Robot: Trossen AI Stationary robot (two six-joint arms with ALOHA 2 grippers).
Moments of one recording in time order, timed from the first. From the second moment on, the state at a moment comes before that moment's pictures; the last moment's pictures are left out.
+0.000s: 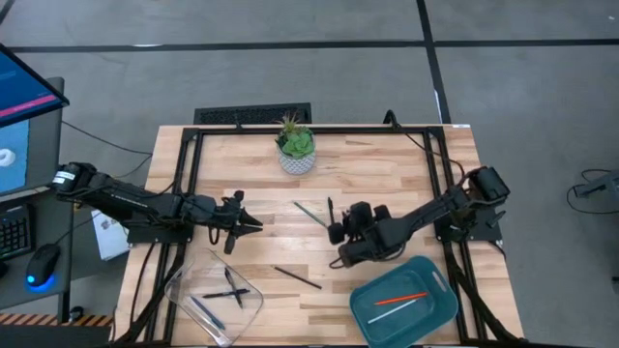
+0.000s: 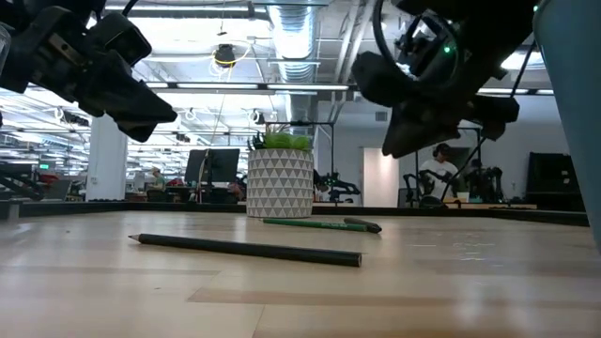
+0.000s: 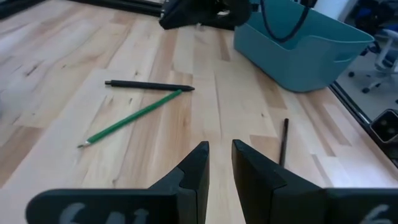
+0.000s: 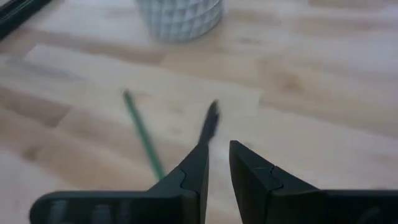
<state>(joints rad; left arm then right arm) -0.16 0.84 0.17 0.36 -0.06 -0.23 0.37 1.76 1.06 -0.65 0.88 1.47</state>
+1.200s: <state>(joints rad) -0.16 0.84 0.17 0.33 -0.05 -0.26 0.31 1.79 1.06 -0.46 0.73 1.31</state>
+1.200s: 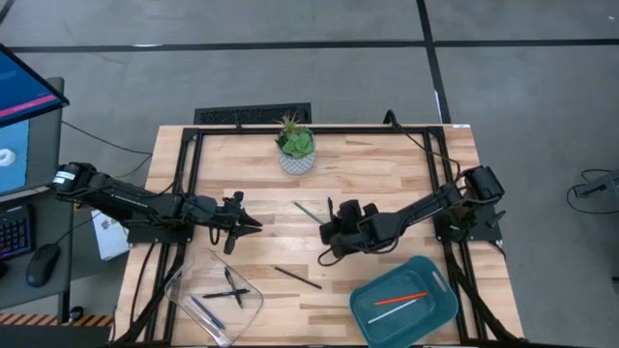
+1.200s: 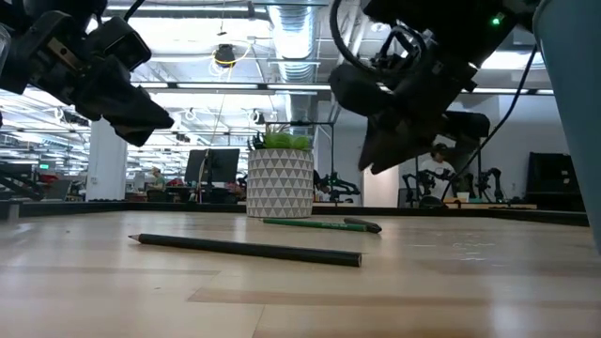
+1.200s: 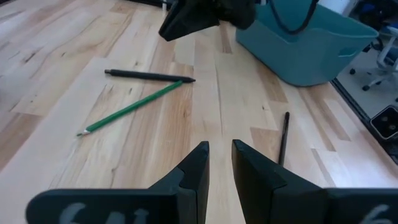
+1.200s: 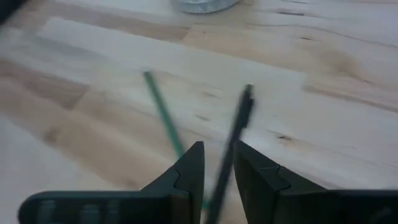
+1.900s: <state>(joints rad) -0.16 0.84 0.17 0.30 -0.06 -0.26 0.34 1.96 1.06 -0.38 0.76 1.26</state>
